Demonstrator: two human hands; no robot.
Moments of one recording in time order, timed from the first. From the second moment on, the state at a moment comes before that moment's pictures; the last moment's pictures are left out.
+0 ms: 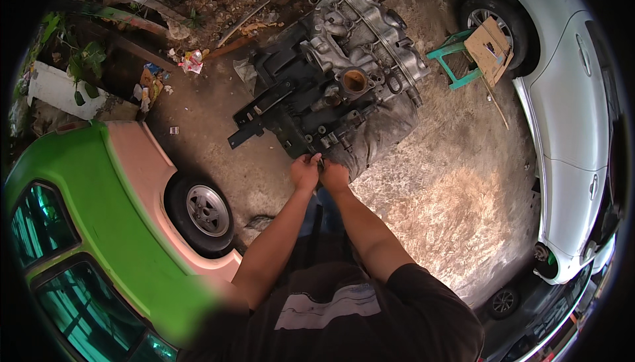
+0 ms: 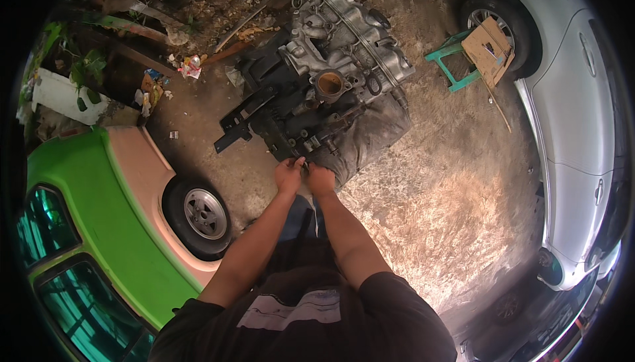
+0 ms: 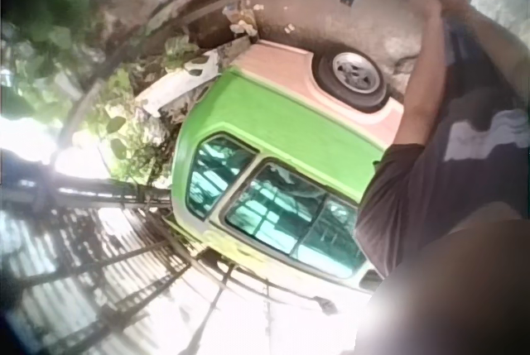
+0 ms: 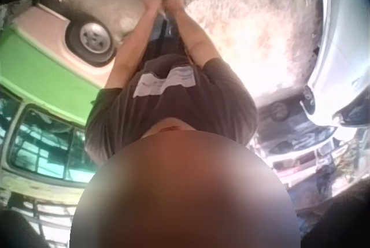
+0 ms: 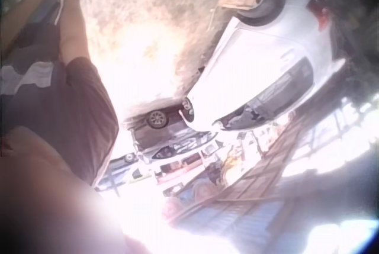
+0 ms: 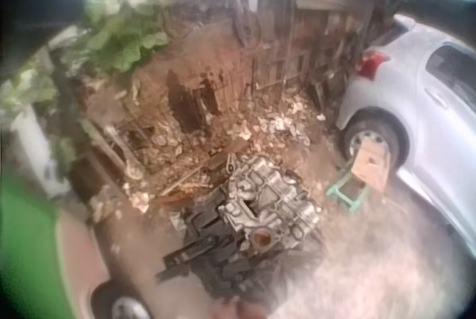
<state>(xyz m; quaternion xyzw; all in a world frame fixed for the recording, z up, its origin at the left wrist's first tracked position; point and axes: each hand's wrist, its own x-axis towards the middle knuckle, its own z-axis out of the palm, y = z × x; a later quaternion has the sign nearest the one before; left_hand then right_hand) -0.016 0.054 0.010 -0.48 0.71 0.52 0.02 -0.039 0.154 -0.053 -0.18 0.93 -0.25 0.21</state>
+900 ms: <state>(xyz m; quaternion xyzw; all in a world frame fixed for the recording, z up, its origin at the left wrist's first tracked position) -0.016 0.035 -0.005 -0.45 0.49 0.74 0.09 0.000 0.232 0.018 -0.04 0.89 -0.40 0.19</state>
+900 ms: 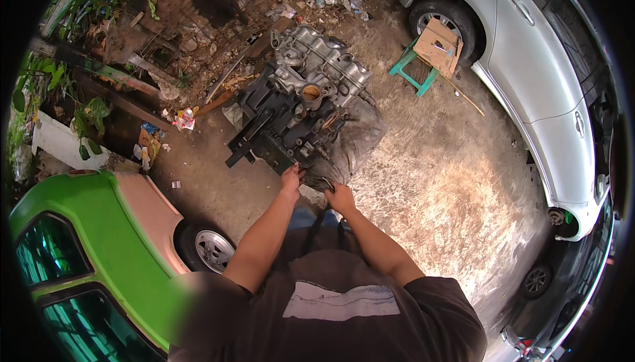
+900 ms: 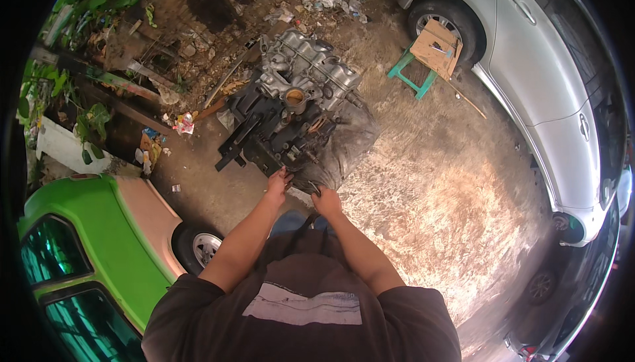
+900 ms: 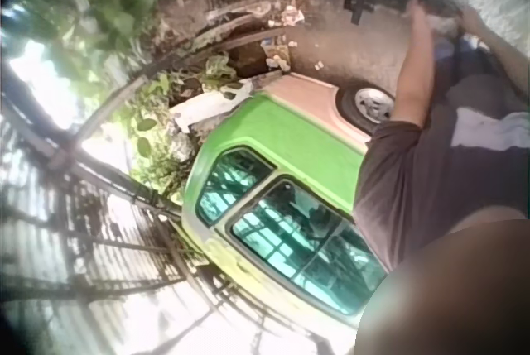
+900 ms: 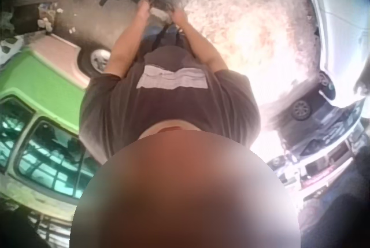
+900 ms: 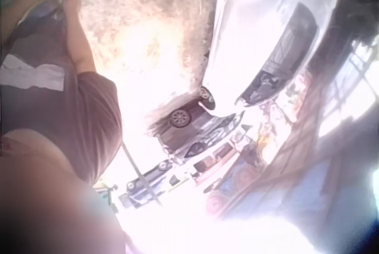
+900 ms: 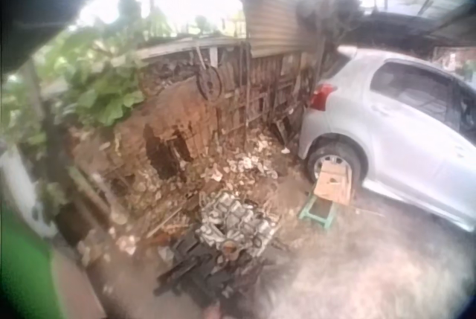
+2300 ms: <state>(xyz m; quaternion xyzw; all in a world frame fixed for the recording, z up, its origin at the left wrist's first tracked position) -0.071 -0.076 0.008 -0.38 0.39 0.82 0.18 0.016 0.089 0.071 0.20 0.89 -0.40 0.13</state>
